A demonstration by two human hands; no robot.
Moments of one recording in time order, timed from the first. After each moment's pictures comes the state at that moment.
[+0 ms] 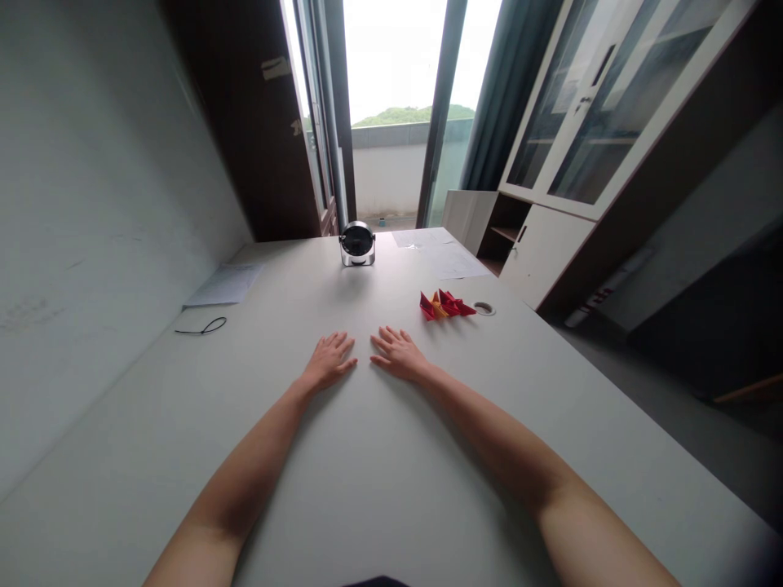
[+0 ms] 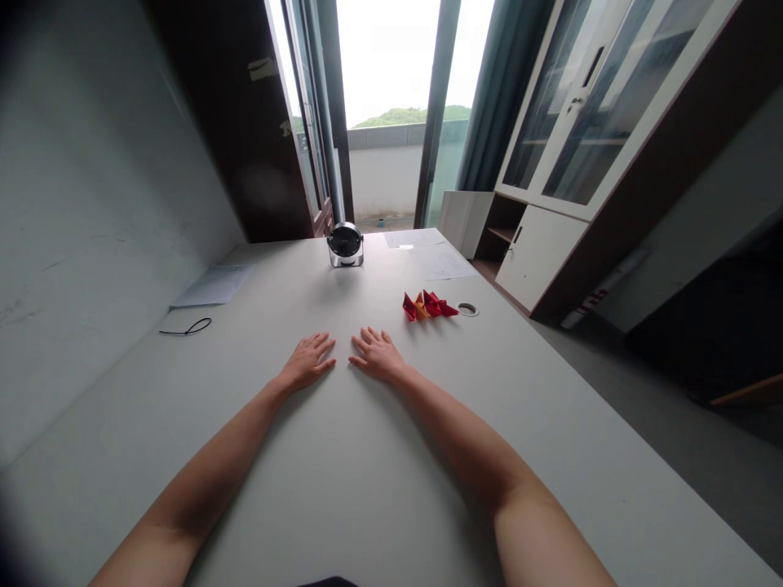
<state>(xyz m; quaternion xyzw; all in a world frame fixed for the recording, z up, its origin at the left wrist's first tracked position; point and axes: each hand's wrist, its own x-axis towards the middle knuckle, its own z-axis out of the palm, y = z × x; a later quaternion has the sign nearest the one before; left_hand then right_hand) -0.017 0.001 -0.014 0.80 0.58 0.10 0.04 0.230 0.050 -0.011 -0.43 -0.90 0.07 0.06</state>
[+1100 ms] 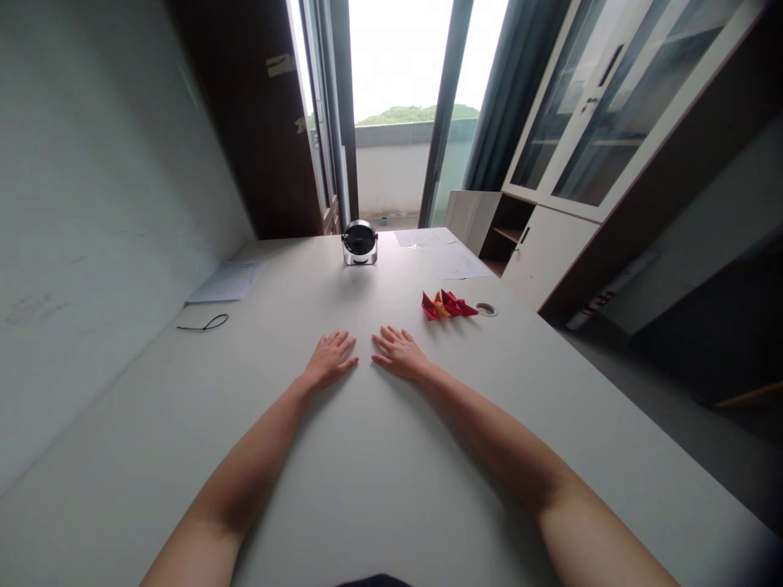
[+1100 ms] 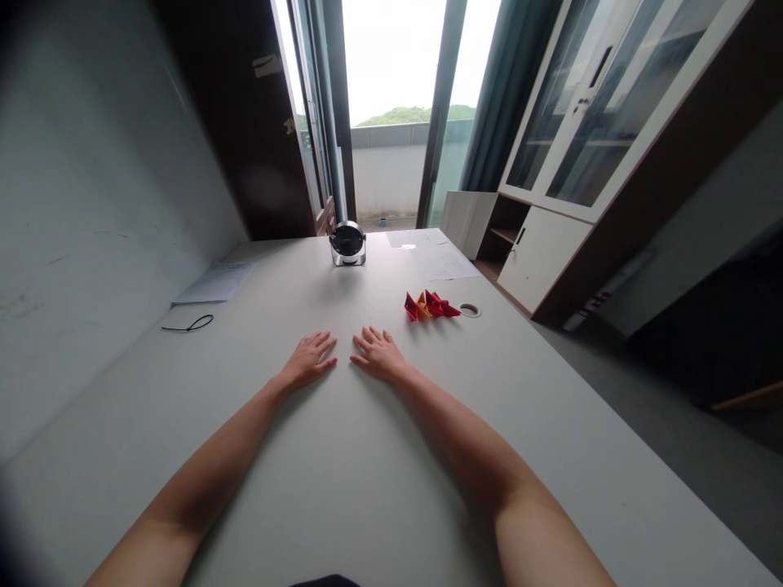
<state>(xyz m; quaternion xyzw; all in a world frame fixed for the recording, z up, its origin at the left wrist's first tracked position) -0.017 0.001 -0.015 0.80 0.59 0.10 0.05 0.231 0.050 -0.012 -0.43 -0.90 0.07 0.07</state>
